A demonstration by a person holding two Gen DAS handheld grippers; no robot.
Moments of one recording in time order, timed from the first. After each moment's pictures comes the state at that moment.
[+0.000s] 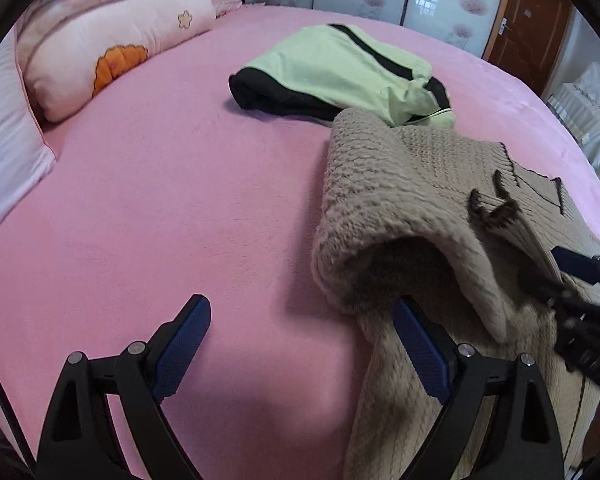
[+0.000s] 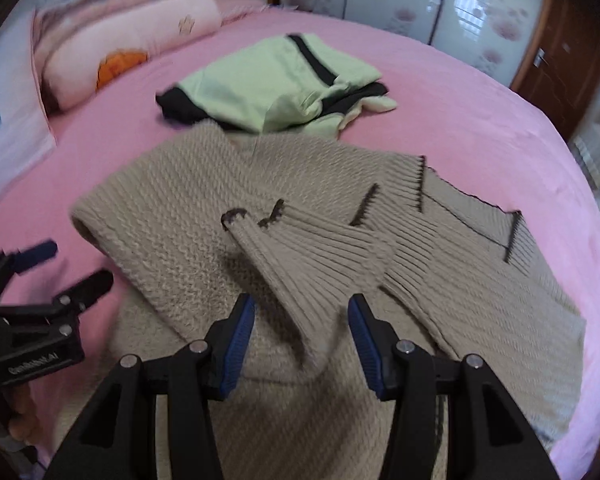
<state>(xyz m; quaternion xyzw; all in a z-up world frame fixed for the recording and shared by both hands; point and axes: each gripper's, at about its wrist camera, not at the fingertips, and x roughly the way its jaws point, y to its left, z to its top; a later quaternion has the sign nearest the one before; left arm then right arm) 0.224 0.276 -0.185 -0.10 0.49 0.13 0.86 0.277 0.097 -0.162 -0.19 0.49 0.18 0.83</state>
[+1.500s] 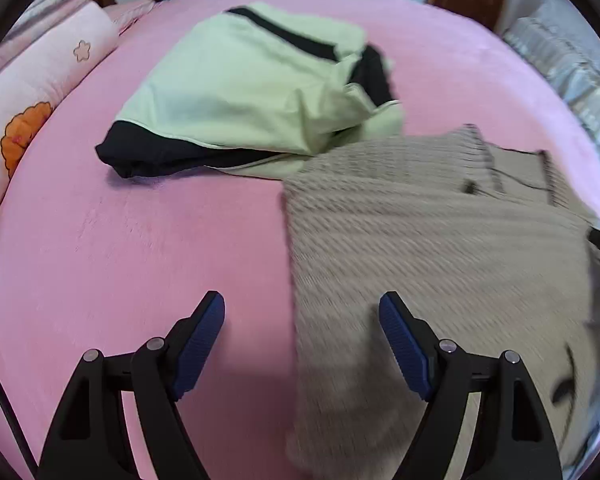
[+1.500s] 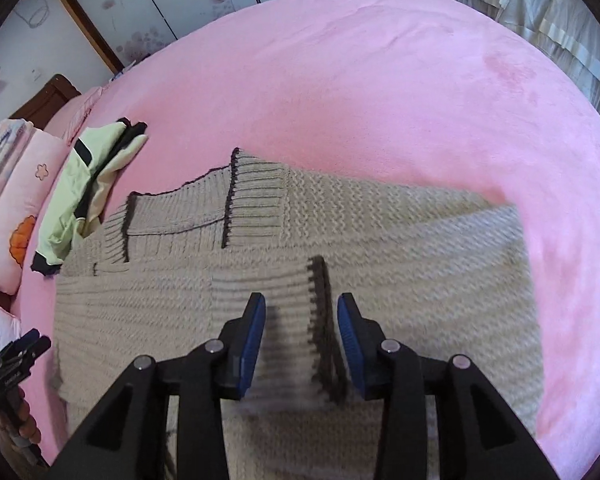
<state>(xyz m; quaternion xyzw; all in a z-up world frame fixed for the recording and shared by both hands) 0.348 0.233 -0.185 -0.03 0.55 0.03 0.83 0.381 -0.206 -0.183 0.11 0.55 0.04 0.83</state>
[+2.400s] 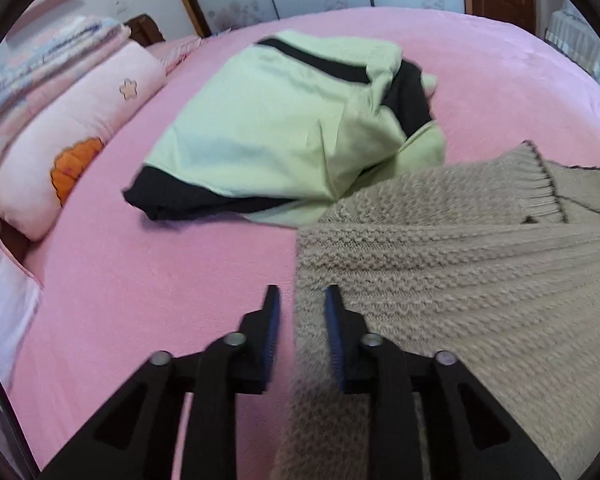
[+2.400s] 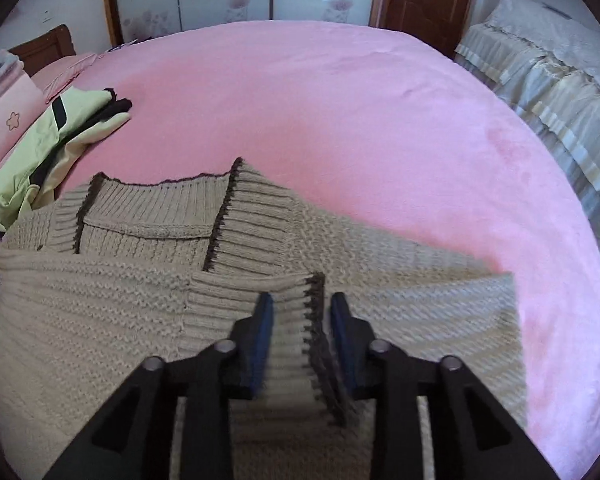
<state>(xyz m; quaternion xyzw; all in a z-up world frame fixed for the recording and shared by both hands) 0.362 0.199 -0.189 0.06 0.48 0.15 0.86 0.376 -0.163 -0.173 -0.04 0.47 -0.01 0.88</state>
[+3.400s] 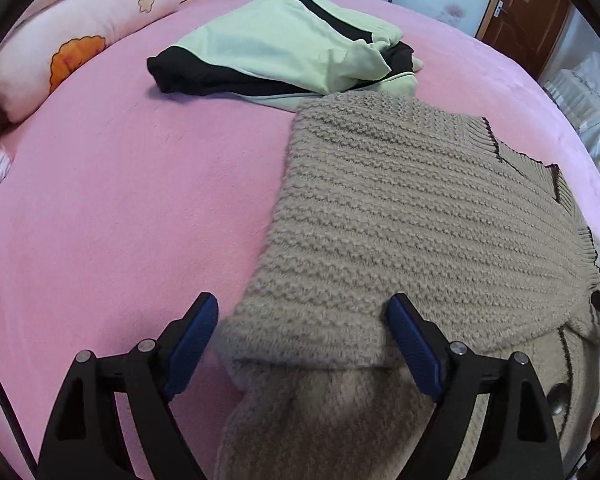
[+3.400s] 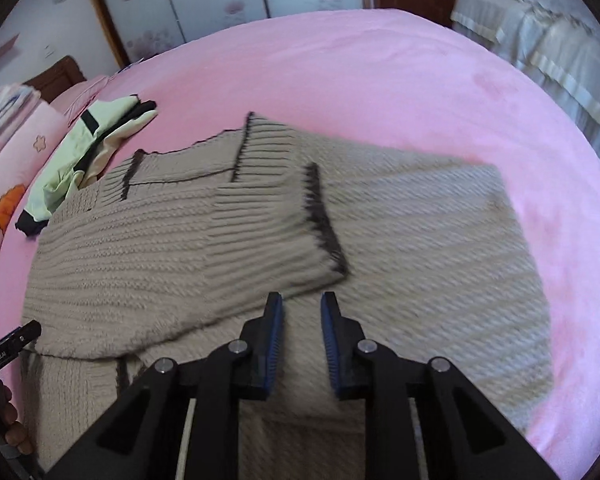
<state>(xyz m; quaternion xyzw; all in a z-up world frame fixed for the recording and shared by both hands) 0.271 0.213 -0.199 -0.11 0.52 0.10 0.84 0.305 -0.191 -0.189 0.07 0.50 0.03 0.86</state>
